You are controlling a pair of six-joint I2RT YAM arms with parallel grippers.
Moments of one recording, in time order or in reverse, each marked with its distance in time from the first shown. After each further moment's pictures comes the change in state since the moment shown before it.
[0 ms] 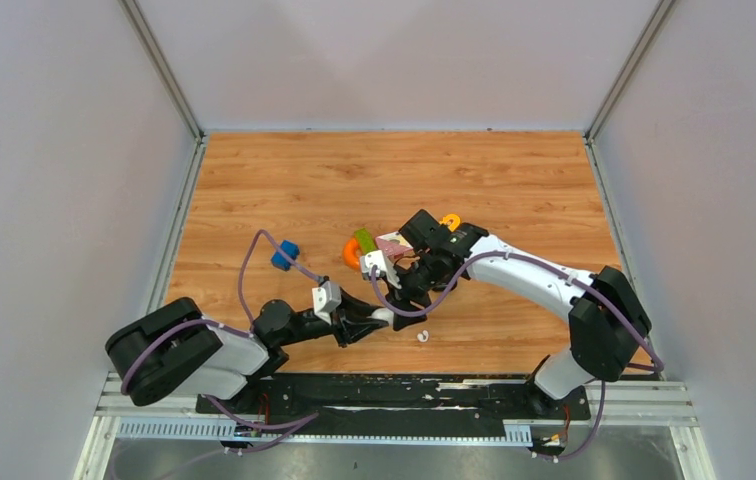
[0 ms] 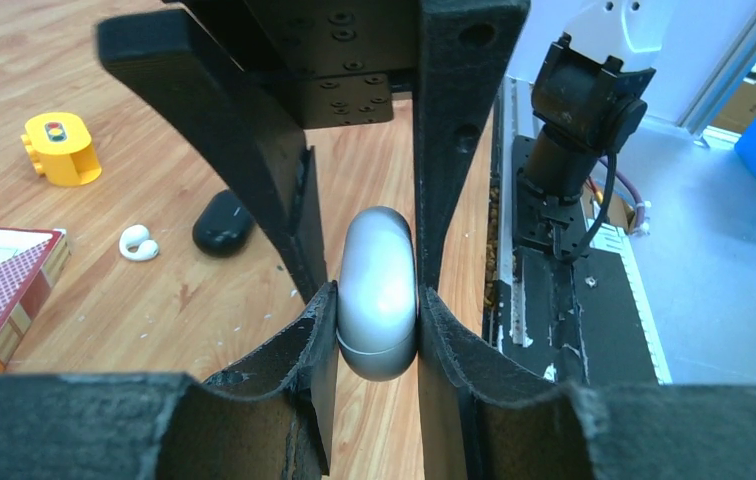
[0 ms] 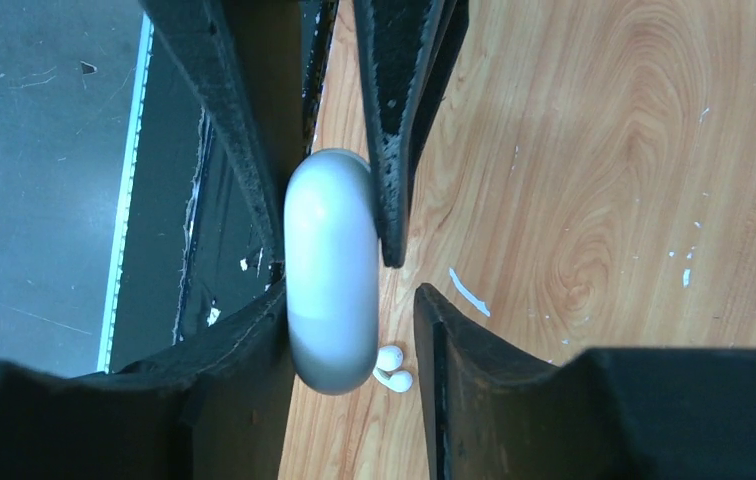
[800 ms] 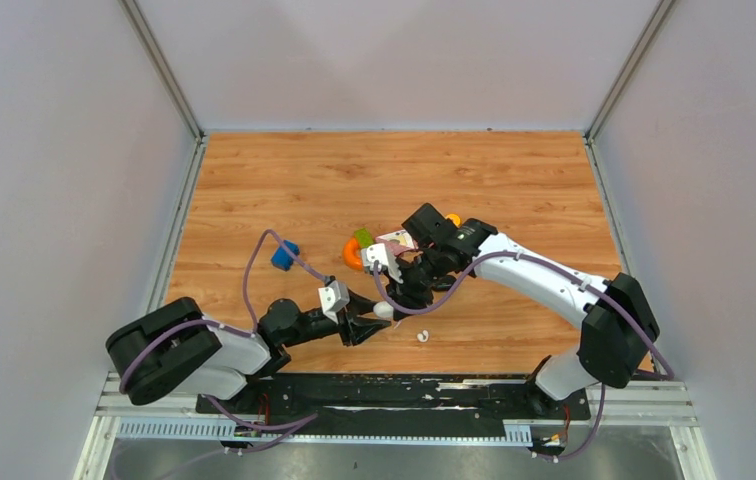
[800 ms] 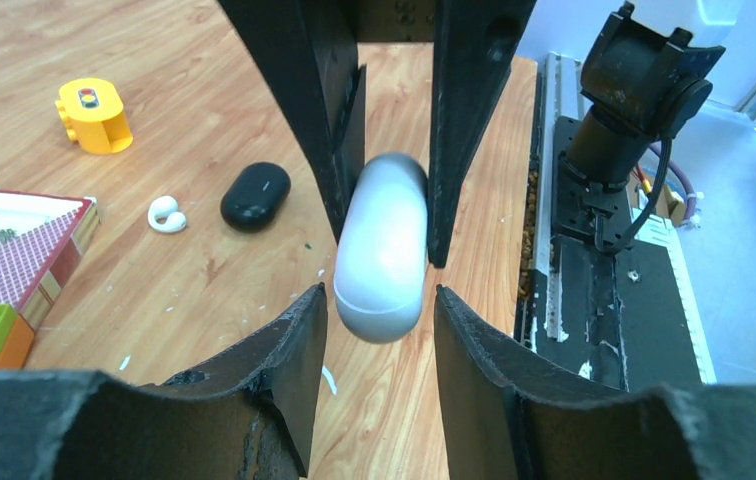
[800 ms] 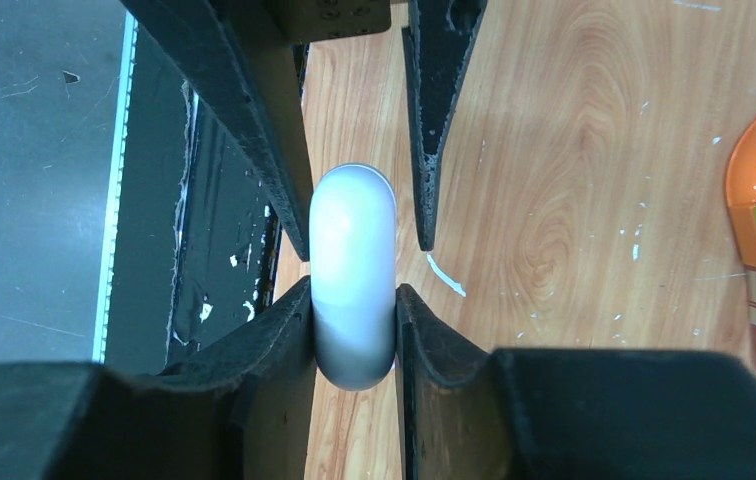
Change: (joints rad) left arm -0.045 -0.018 0.025 -0.111 -0.101 0.067; right arm 0.000 -0.032 0.044 -0.037 0.053 0.018
